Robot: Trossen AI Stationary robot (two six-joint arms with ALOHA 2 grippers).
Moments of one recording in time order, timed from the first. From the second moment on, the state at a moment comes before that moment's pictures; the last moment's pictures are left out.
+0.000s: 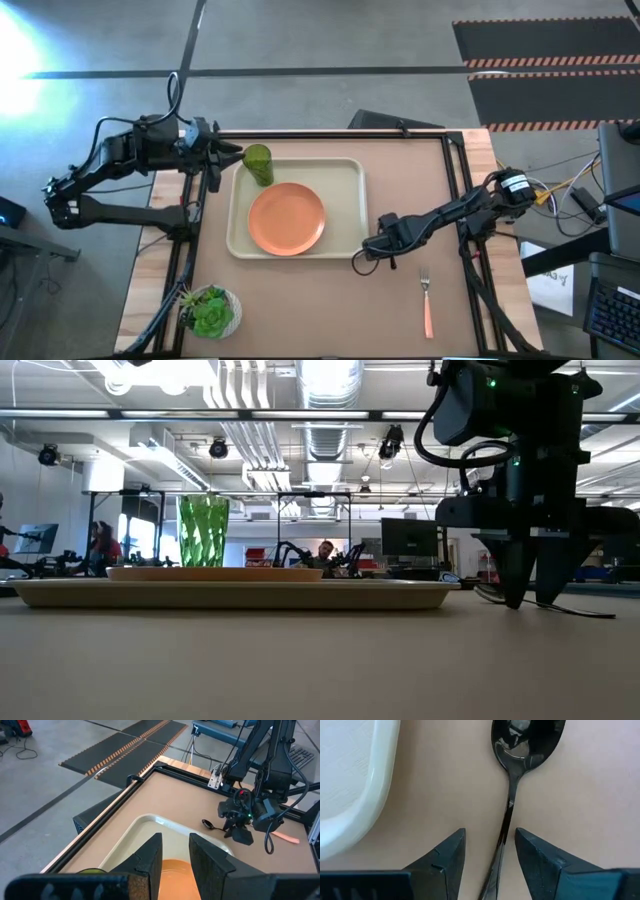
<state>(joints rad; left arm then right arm) 0.27 0.84 1.30 -0.85 -0.08 -0.18 0.25 1.71 0.93 -0.77 0.13 1.56</state>
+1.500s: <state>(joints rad) 0.27 0.84 1.30 -0.85 -0.08 -0.17 0.15 1.66 1.37 -0.83 0.47 1.20</state>
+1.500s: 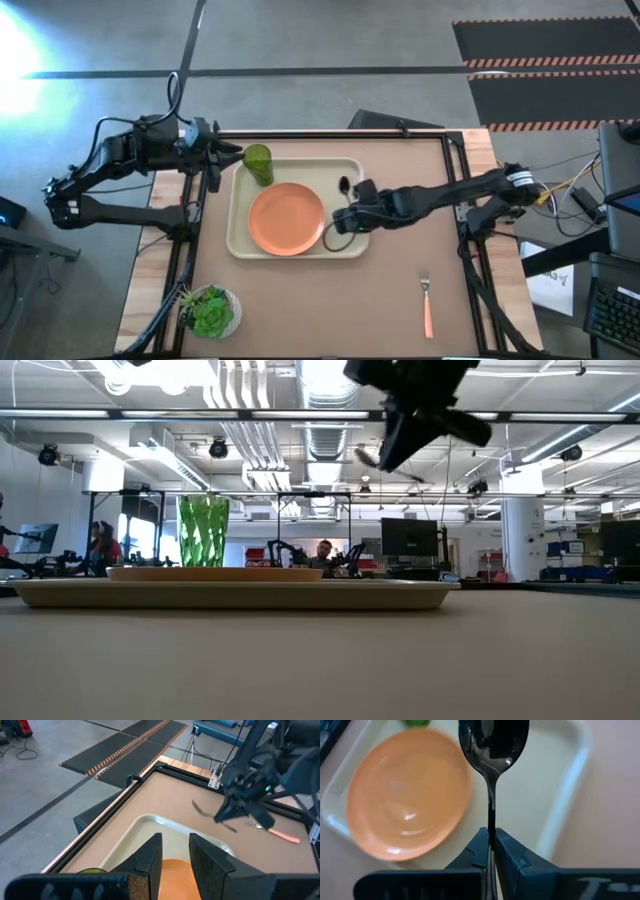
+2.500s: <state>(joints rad) 0.27 0.78 1.31 -0.93 -0.08 -0.12 0.03 2.04 1.36 -0.55 0.31 1.37</state>
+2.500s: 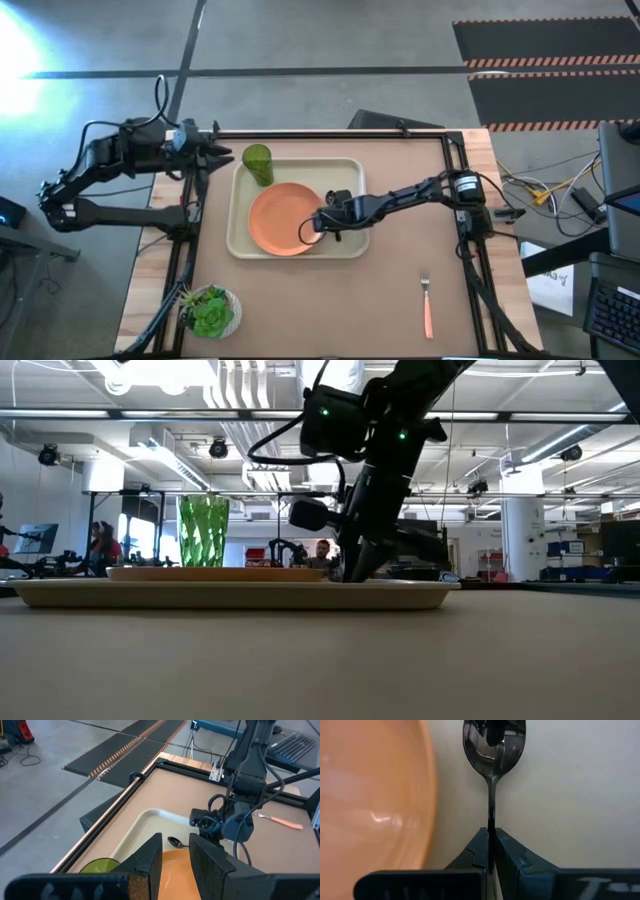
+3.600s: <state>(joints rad) 0.27 0.76 1.31 -0.93 -0.08 -0.12 0.06 2.04 1.36 -0.59 0.37 1.47</state>
